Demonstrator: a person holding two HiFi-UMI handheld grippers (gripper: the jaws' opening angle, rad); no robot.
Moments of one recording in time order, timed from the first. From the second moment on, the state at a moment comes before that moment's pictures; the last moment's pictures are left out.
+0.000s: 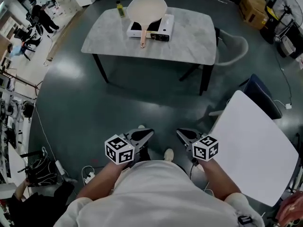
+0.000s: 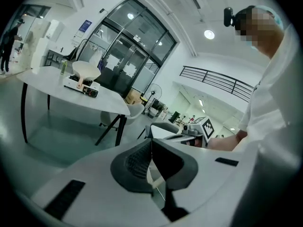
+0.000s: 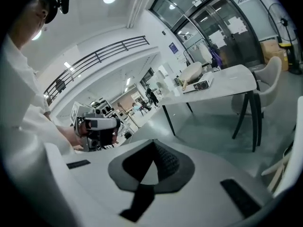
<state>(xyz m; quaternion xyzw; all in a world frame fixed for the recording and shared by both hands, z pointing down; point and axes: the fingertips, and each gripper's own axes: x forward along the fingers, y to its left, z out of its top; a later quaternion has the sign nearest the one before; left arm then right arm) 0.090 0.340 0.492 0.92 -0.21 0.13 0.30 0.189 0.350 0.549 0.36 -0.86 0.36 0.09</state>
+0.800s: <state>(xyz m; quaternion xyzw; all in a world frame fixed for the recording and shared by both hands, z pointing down) 0.019 0.048 0.472 0.92 -0.18 0.07 0.33 0.126 0.059 0.511 0.38 -0.83 0.41 0.07</state>
